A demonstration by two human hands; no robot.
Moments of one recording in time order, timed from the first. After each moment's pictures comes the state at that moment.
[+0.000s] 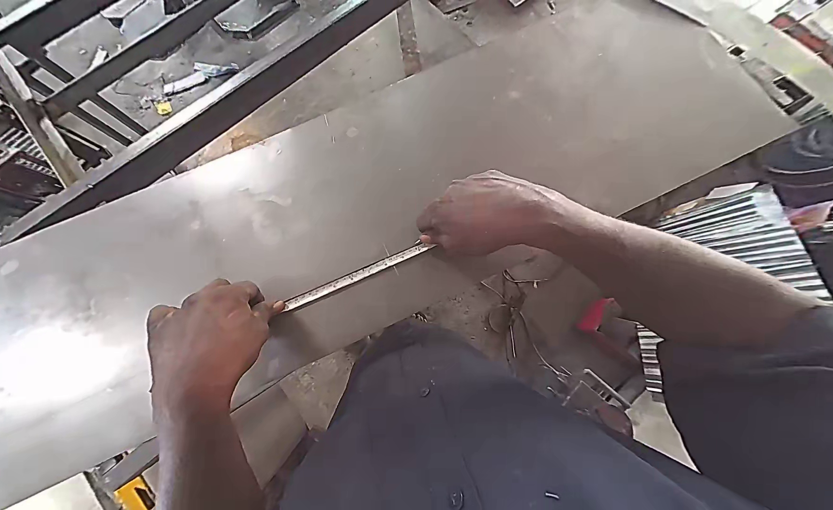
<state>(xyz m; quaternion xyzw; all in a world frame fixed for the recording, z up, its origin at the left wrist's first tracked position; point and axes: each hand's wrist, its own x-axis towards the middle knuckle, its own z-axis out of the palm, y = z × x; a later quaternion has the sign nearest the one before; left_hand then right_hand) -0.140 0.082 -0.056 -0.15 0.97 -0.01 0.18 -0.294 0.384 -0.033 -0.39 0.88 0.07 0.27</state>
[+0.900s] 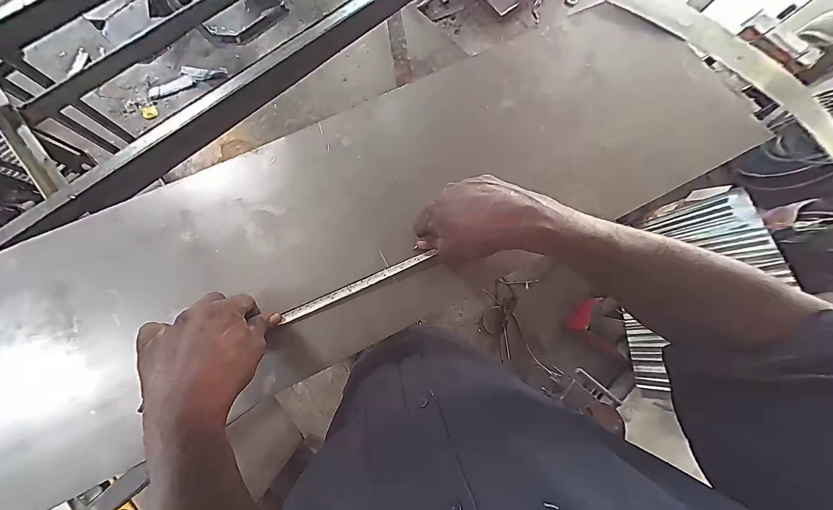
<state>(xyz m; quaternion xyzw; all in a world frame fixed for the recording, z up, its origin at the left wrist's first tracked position) -0.141 0.080 -0.057 -0.13 0.97 -0.02 0.18 -0.299 0.376 -0.028 -0.36 0.89 0.08 0.28</state>
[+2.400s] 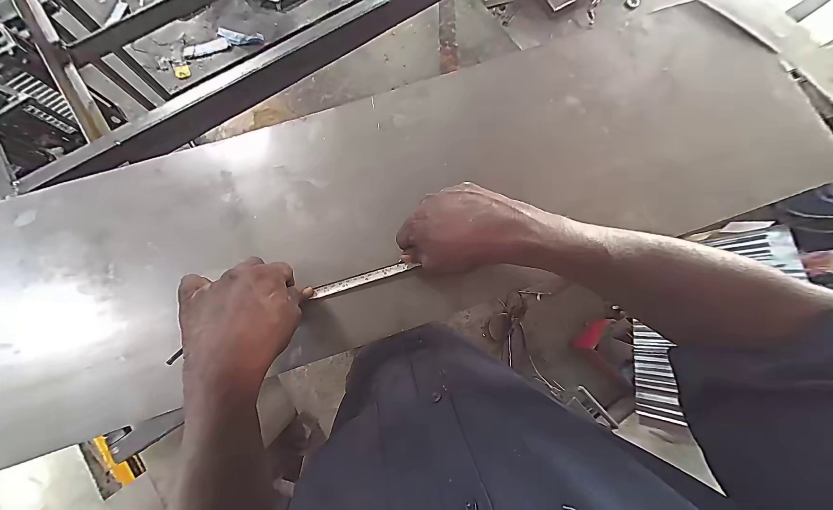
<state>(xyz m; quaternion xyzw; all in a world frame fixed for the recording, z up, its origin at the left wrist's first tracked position) -0.141 0.082 -0.056 -0.13 0.97 -0.03 0.18 -0.285 0.310 -0.037 -0.49 0.83 0.08 0.26</state>
